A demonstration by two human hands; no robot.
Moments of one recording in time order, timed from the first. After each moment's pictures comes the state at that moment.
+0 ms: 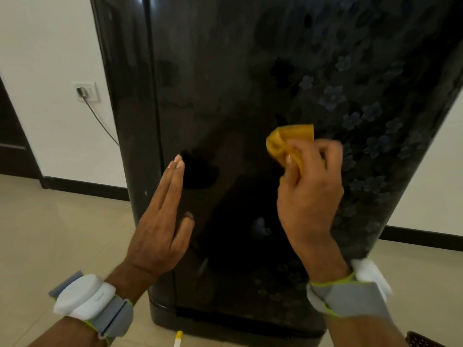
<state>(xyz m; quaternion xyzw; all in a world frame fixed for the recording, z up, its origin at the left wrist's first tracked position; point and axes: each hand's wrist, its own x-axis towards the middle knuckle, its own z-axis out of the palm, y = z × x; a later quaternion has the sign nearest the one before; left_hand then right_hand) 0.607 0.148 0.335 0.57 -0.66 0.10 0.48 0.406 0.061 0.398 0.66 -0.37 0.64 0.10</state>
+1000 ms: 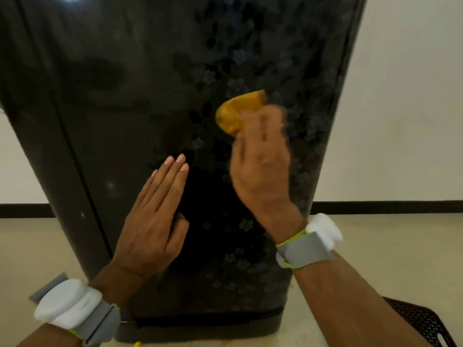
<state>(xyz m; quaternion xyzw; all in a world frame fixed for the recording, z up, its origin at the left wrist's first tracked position) 0.524 0.118 0.353 0.52 -0.74 0.20 0.37 0.354 0.031 0.416 0.67 -0.38 0.60 0.21</state>
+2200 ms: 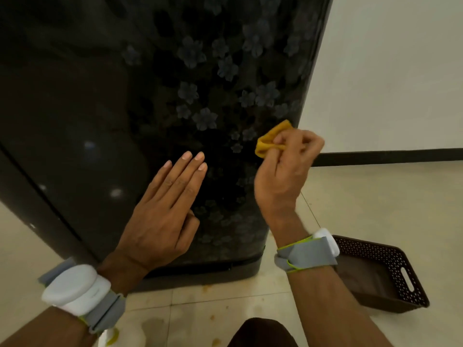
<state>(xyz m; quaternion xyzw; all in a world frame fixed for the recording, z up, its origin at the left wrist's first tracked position) 0.464 0.100 0.274 0.49 -0.81 0.20 0.25 0.271 0.009 0.289 0.56 -0.49 0.67 0.03</state>
